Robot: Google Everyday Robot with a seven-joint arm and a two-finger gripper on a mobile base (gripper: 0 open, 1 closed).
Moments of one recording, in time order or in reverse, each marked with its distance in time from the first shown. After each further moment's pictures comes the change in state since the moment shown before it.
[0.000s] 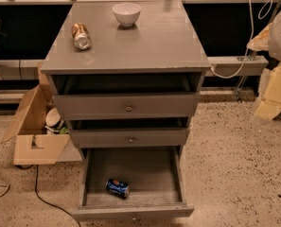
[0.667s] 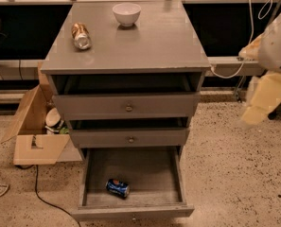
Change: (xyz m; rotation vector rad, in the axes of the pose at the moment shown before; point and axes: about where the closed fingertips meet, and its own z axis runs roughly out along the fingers) arm -0.008 0.003 0.020 -0.017 -0.057 0.033
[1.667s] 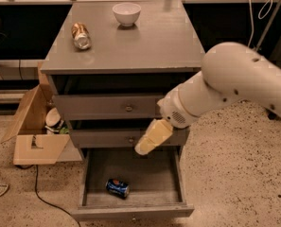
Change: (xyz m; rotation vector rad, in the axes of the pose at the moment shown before) arm -0.123 0.053 0.197 -0.207 -0.335 0.194
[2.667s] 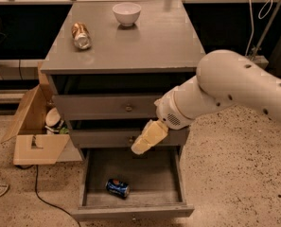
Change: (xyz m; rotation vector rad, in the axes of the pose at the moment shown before) arm -0.005 -0.006 0.018 0.023 -0.038 0.002
